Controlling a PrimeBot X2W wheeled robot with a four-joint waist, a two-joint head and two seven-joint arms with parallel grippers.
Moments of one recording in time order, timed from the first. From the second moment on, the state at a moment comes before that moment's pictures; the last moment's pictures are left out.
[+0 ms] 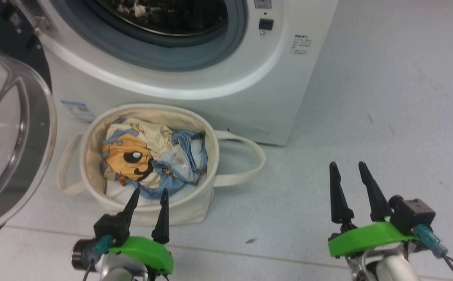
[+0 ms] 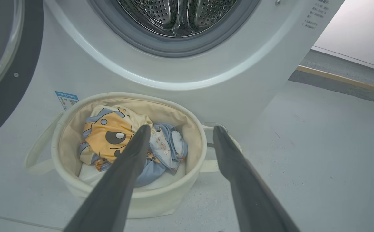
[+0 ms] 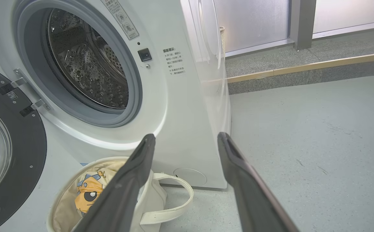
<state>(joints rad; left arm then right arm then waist) -0.23 0.04 -0.23 0.48 -0.28 0.11 -0.26 -0.09 -0.05 0.18 0.15 0.31 0.13 -0.25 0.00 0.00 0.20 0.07</state>
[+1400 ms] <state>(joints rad) -1.11 0.14 -0.17 1.29 -0.14 0.19 -0.20 -0.37 -0.05 0.20 0.04 0.28 0.13 -0.25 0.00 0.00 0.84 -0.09</state>
